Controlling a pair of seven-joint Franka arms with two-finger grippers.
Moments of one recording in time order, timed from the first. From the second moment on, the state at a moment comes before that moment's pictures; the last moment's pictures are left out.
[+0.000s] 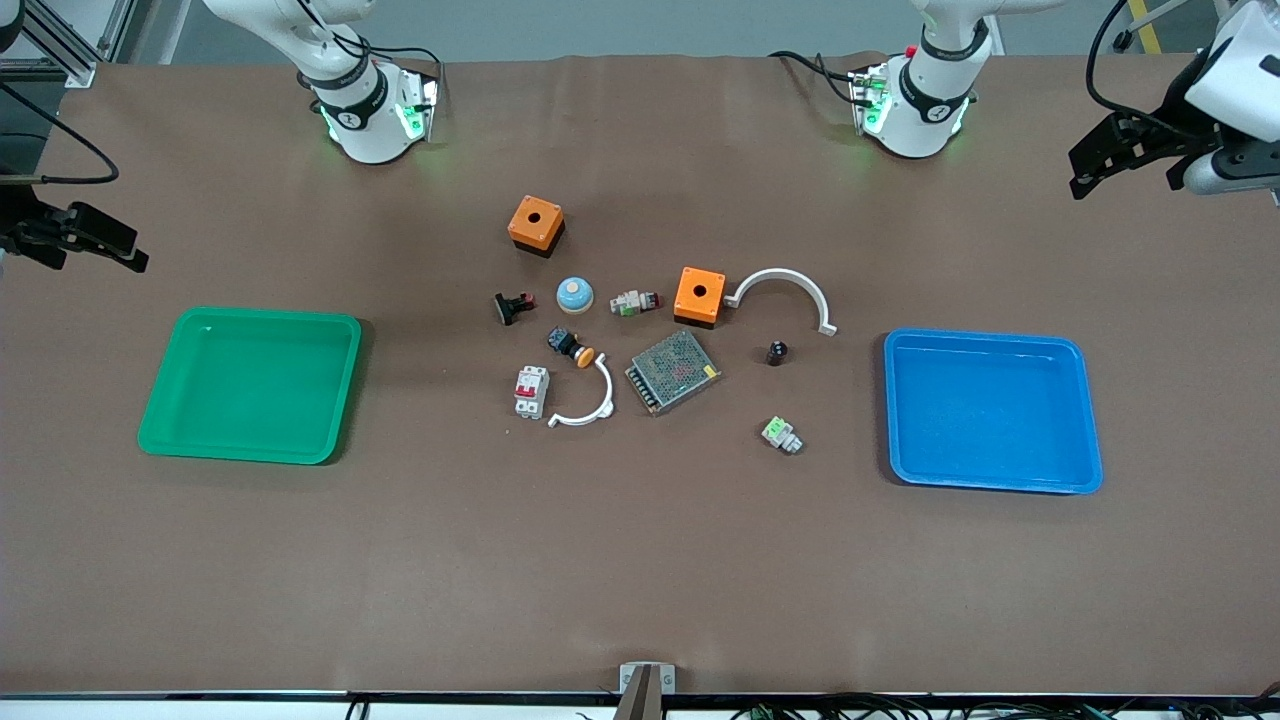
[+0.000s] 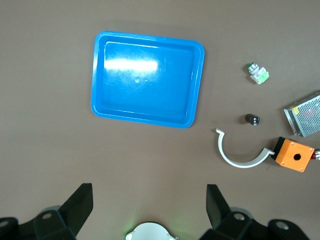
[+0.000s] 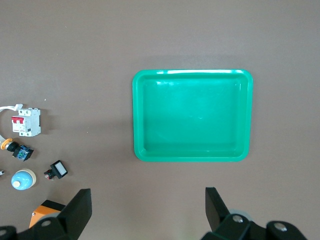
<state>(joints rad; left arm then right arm) 0.04 -0.16 -0.16 -1.65 0.03 1.45 -0.15 0.00 -0.08 -0.11 -1.71 0.02 1.60 -0.04</state>
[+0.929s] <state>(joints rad) 0.04 -0.16 -0.15 -1.64 0.03 1.46 -0.12 0.00 -0.09 -0.11 -1.73 0.00 1.61 -0.07</state>
